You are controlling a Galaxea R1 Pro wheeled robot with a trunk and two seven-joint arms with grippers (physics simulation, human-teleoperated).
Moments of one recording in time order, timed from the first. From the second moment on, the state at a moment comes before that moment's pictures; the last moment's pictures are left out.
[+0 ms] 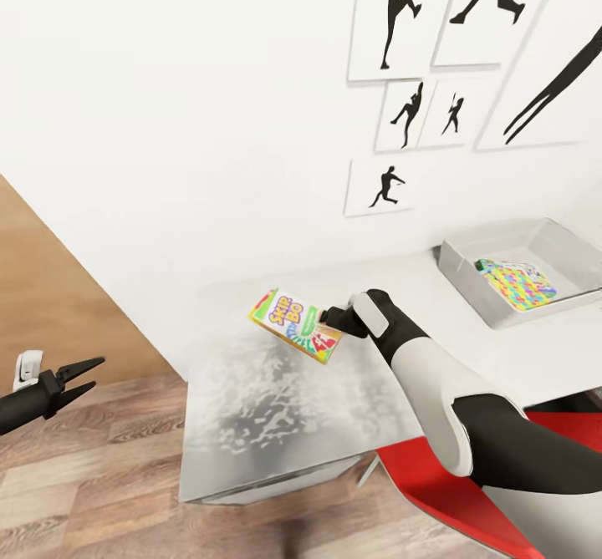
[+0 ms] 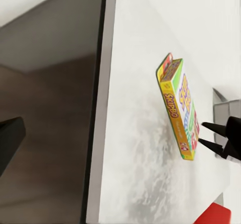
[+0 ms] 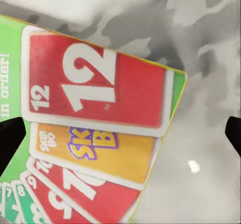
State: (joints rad) left arm -0.43 0.52 0.48 -1.02 0.68 0.99 -0.83; right arm -1.19 0.17 0.04 -0.38 -0.57 0.69 -0.33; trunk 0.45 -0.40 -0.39
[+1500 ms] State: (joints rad) left arm -0.43 0.52 0.48 -1.02 0.68 0.99 -0.83; right arm -1.19 0.17 0.04 -0.39 -0.57 0.69 -0.33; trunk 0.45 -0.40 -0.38
